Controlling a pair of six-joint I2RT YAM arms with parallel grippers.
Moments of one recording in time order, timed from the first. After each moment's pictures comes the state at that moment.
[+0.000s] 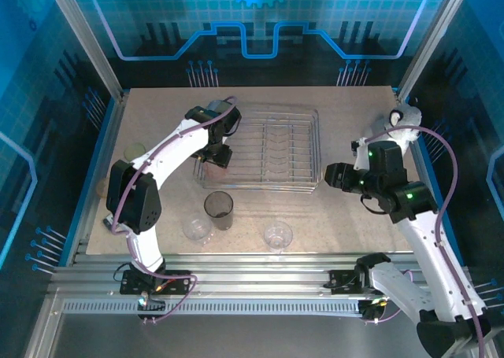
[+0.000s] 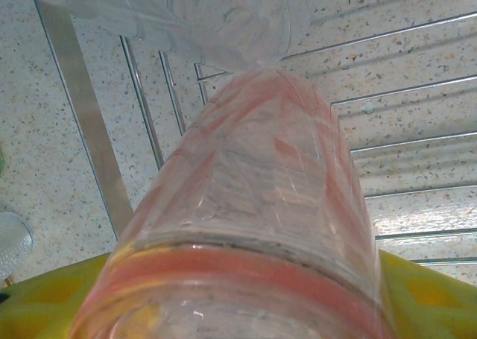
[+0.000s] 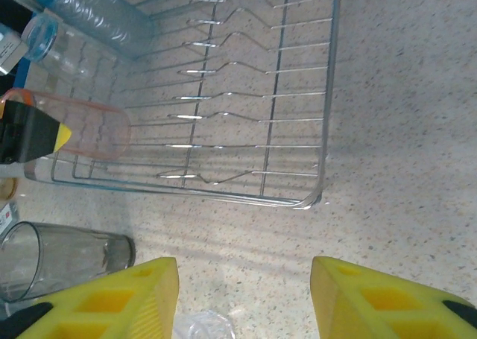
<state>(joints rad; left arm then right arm) -0.46 1.85 1.63 -1.21 -0.25 -0.24 0.23 0.86 1.00 -0.91 -0.26 0.43</state>
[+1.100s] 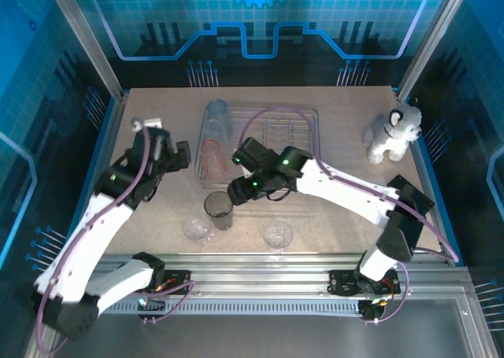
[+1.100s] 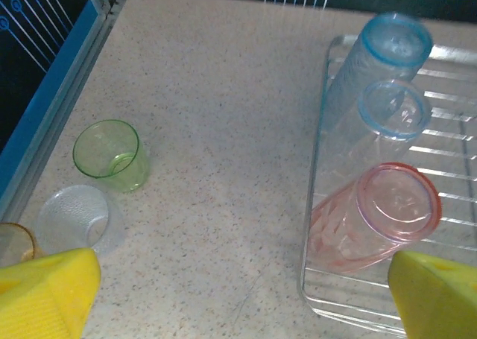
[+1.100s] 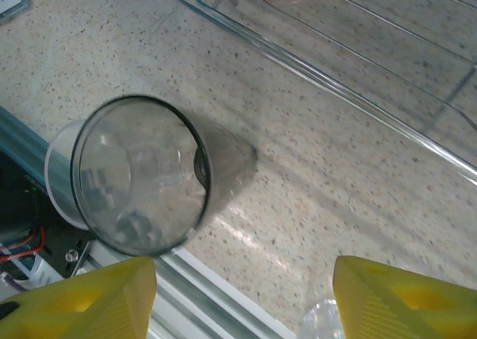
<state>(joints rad) -0.35 0.95 1.10 -0.85 -0.42 -0.41 0.98 1.66 1.53 -0.95 -0.06 0.53</state>
